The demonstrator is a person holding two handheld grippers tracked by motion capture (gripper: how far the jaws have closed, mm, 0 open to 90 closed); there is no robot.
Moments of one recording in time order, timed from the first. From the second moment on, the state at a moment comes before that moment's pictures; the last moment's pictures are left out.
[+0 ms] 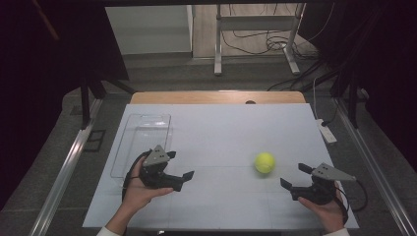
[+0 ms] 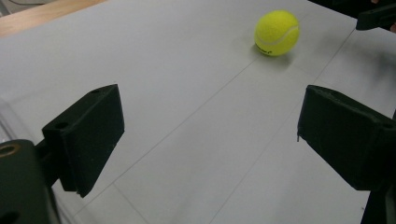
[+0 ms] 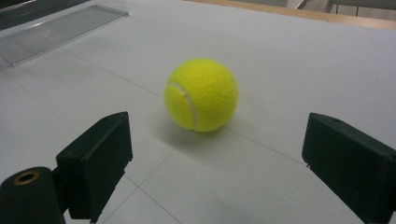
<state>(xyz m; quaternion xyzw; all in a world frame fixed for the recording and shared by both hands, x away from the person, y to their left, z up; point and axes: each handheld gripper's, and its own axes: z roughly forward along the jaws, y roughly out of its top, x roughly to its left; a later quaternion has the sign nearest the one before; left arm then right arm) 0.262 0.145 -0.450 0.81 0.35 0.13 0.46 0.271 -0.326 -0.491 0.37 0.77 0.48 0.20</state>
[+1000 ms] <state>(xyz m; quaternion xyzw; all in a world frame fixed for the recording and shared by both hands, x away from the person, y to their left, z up) 0.284 0.115 -0.450 0.83 0.33 0.10 0.44 0.272 -0.326 -0.494 0.37 0.77 0.48 0.19</state>
